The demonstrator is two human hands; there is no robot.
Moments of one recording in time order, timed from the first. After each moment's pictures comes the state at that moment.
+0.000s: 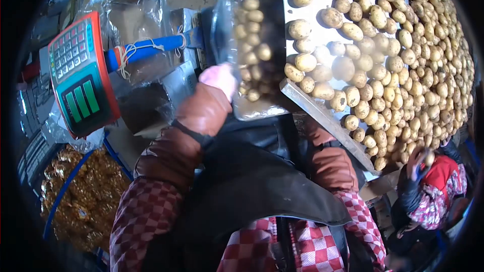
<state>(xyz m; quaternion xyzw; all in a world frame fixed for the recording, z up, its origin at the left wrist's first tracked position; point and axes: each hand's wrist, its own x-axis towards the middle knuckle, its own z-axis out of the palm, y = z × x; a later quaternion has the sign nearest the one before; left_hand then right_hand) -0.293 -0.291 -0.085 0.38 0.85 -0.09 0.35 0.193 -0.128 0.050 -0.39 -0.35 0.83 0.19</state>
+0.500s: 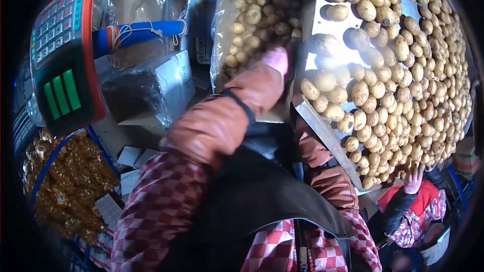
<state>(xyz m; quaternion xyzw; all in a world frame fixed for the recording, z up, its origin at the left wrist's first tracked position) -0.207 -0.210 -0.243 0.52 0.79 0.15 0.27 0.215 -0.154 0.009 -0.63 -0.49 0.59 -0.08</state>
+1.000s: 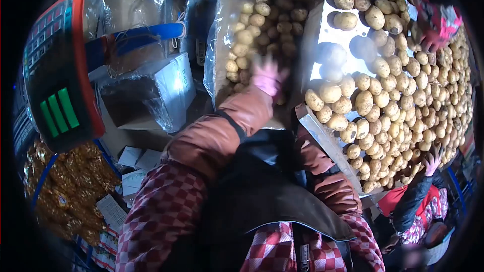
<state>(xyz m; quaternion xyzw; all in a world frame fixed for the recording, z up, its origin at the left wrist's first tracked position) -0.216 -0.248 -0.226 0.52 0.82 -0.12 0.23 0.093 -0.241 -0.084 -0.56 -0.55 0.53 -0.32</state>
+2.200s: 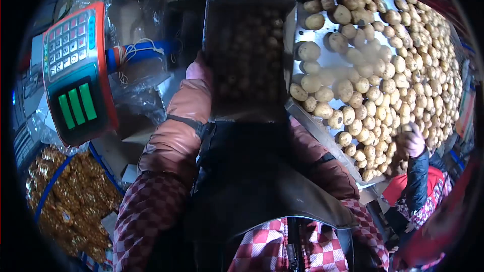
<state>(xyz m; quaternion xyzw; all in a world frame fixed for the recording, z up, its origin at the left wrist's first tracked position) -0.370 -0.313 -0.186 0.24 0.92 0.06 0.29 0.077 -0.236 -0.057 -0.56 -0.57 0.51 -0.30</state>
